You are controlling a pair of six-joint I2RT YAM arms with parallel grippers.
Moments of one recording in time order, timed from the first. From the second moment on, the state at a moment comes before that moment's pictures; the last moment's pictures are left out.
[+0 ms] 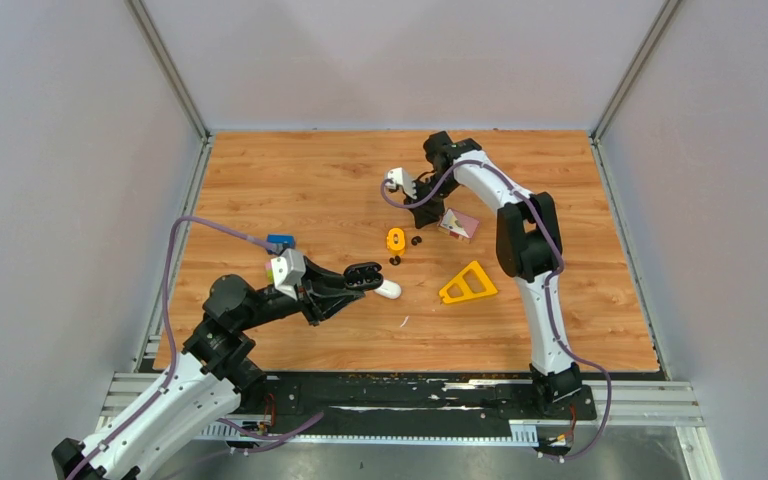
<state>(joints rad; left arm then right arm) -0.66 0.48 0.42 0.20 0.59 -0.23 0.40 2.36 2.07 -1.08 -0.59 -1.14</state>
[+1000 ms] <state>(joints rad) -0.66 0.48 0.41 0.20 0.59 -0.23 0.40 2.40 2.07 -1.08 -0.63 -1.09</state>
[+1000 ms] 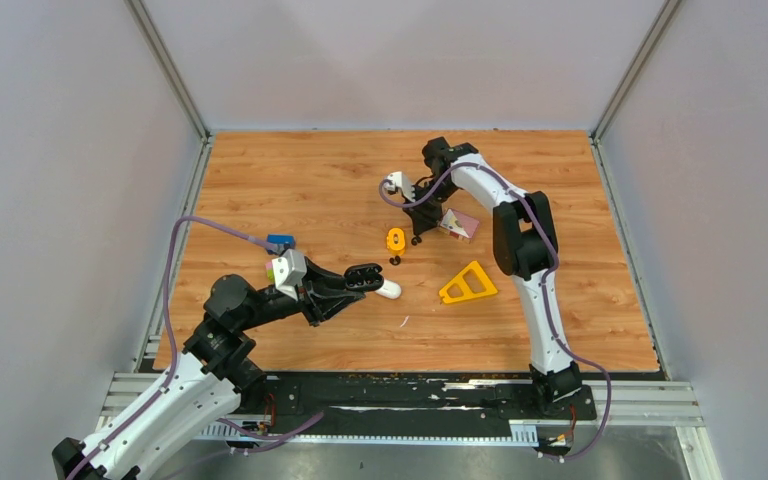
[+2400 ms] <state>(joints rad) -0.66 0.50 0.41 0.20 0.60 -0.23 0.40 2.41 2.07 -1.26 -0.70 -1.14</state>
